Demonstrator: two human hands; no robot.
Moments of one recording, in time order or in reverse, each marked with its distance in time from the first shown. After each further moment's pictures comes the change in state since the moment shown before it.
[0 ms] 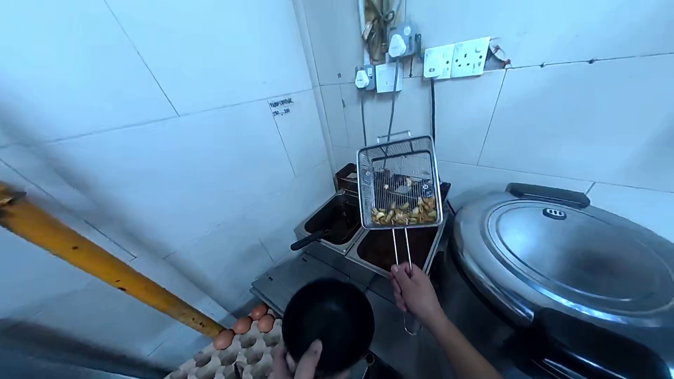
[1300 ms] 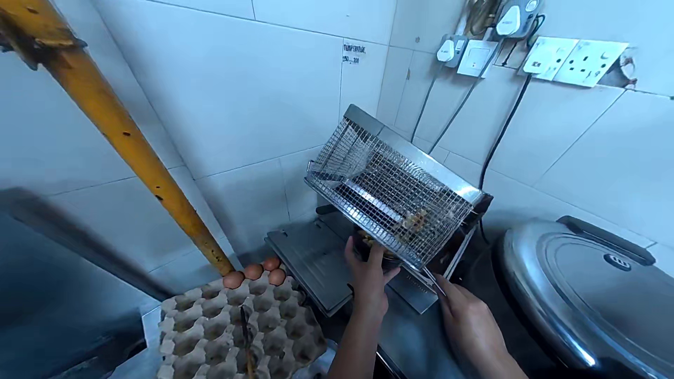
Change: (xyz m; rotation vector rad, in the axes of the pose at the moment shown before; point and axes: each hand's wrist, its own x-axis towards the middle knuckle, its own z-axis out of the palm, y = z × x) left_hand 0.118 -0.013 0.093 -0.270 -0.012 -0.098; right_hand -0.039 -0.005 -0.006 -1.412 0.168 -0.711
